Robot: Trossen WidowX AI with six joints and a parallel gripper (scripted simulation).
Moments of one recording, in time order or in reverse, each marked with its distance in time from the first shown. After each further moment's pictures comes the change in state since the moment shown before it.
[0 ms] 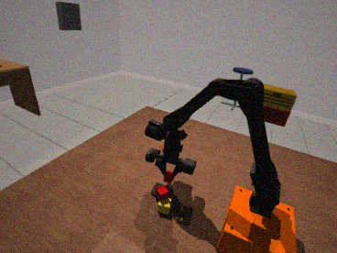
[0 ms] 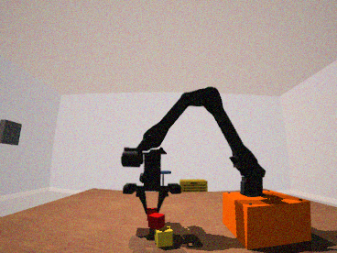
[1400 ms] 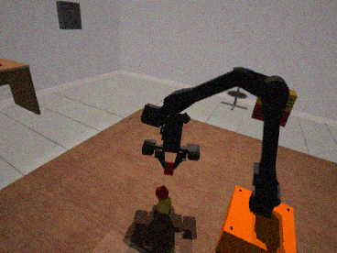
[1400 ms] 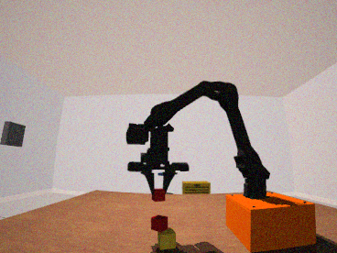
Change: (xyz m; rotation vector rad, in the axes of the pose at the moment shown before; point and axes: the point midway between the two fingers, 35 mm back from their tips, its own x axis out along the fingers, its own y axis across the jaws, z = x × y) arm -0.080 -0.009 -0.041 -0.282 0.002 0.004
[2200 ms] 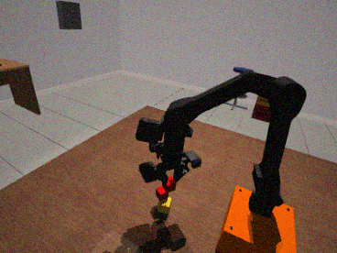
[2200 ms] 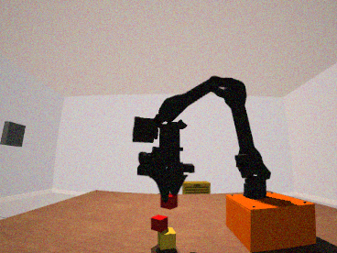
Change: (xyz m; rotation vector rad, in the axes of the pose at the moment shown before) arm 0.004 -0.006 -0.074 -0.548 0.003 0.000
